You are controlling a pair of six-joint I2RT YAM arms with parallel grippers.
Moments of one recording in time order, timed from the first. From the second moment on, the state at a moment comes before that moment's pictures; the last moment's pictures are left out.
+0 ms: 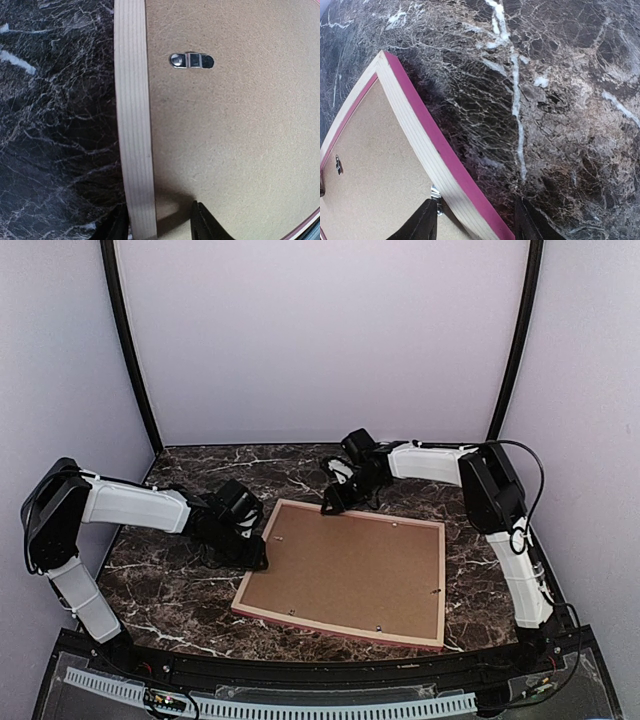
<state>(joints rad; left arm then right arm) -0.70 1.68 0.93 -0.42 0.08 -0.51 0.64 2.39 1.92 -0.57 -0.33 0.08</state>
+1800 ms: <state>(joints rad) -0.70 1.68 0.93 -0.42 0.08 -0.50 0.69 2.30 1.74 -0.33 -0.18 0.10</state>
